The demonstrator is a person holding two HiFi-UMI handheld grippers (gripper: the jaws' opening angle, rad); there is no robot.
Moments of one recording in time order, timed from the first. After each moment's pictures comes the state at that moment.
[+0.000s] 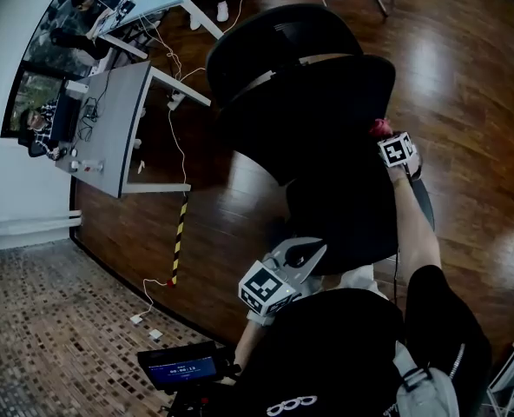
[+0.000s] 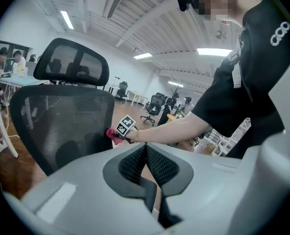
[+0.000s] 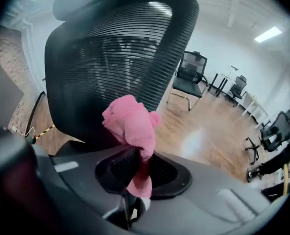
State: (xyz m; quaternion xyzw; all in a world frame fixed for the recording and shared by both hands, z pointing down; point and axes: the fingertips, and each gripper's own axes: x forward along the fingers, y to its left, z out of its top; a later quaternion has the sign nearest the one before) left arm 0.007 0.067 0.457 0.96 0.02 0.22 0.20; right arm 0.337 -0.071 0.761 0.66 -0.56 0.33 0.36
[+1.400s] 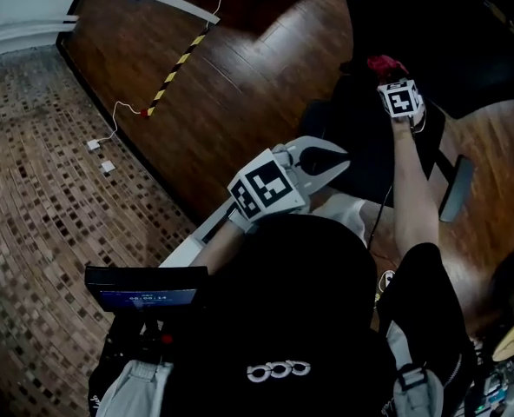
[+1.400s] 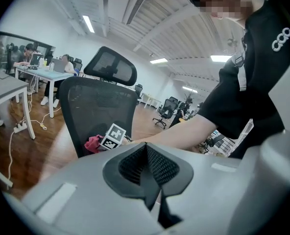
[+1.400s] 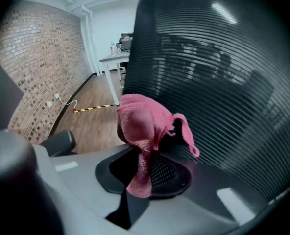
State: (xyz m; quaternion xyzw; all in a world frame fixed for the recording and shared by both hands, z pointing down) left arm -0.097 0.031 0.487 0.95 -0.07 0.22 0.23; right arm 0.034 -0.153 0.813 0.46 -0.73 0.26 0.43
